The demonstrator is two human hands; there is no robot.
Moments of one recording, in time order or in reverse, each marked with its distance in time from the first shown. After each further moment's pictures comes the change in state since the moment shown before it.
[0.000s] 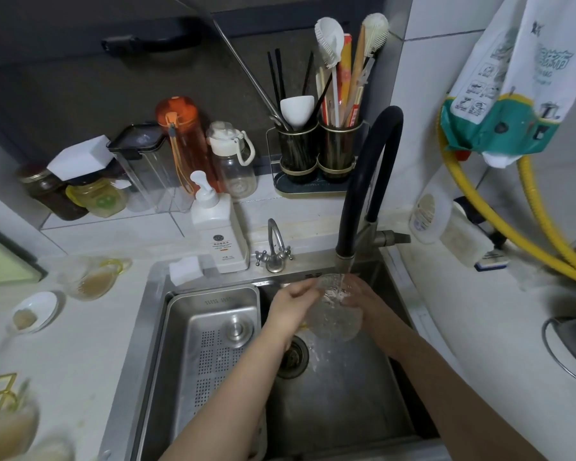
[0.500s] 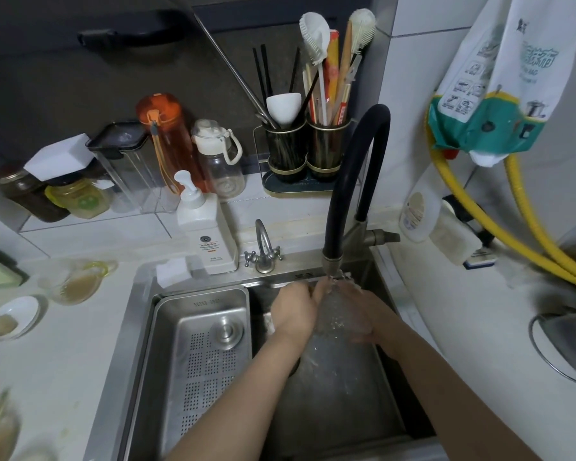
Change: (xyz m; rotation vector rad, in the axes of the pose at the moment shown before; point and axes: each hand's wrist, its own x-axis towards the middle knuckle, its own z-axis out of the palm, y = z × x) left_hand 0.011 0.005 0.034 0.864 0.203 0.198; right_hand -0.008 -0.024 0.000 -0.066 0.132 0.247
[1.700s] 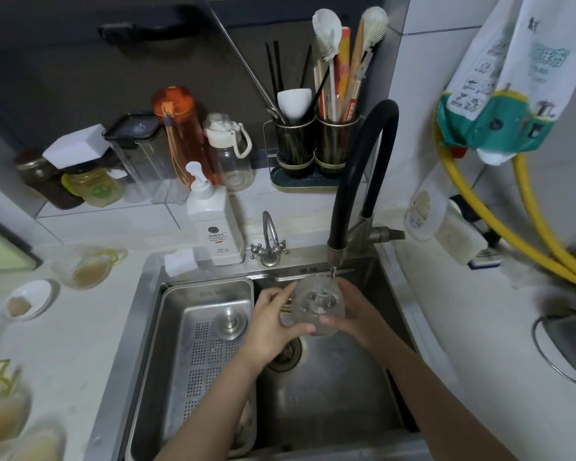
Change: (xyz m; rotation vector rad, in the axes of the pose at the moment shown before) left_hand -0.022 -0.084 0.002 -0.334 -0.074 0.241; right_hand 0.002 0.036 0.008 -0.197 -0.078 -0.458
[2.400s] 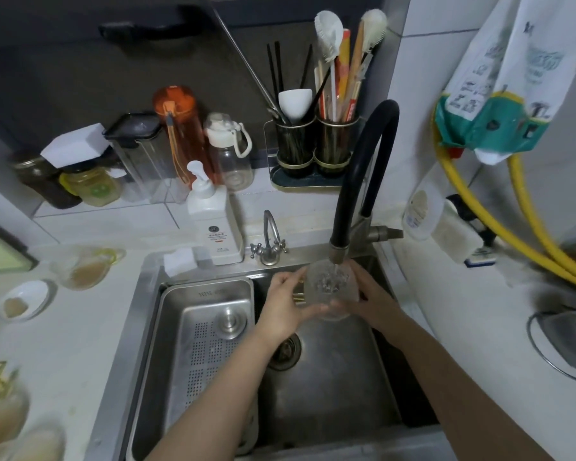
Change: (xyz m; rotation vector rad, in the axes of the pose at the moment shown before) left_hand 0.019 0.023 0.002 -0.033 0.001 0.030; right_hand 0.006 -0.014 -0.020 -0.010 -0.025 -0.014
